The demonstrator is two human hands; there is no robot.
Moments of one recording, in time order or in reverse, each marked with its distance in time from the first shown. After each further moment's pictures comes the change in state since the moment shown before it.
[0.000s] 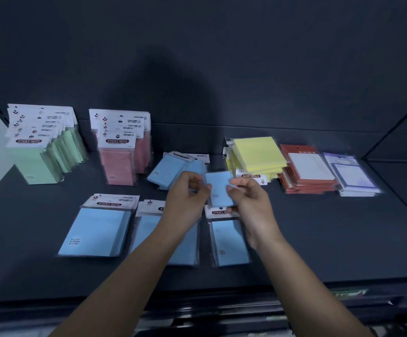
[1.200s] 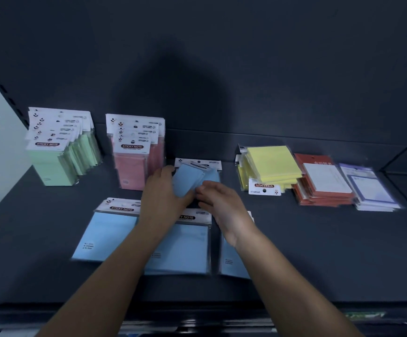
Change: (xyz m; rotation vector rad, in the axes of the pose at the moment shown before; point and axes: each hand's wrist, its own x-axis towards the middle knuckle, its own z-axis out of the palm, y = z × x) left_hand 0.042 -0.032 -0.052 0.675 0.217 0.245; right_hand 0.015 0.002 0.060 0.051 -0.255 0.200
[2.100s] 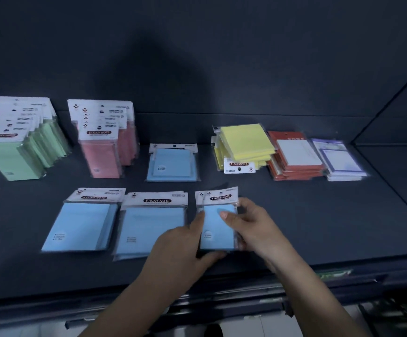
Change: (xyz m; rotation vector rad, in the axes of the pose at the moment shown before) left_hand -0.113 0.049 0.003 -0.038 -0.327 0.366; right_hand -0.077 0.015 -0.084 -0.211 0.012 -0.016
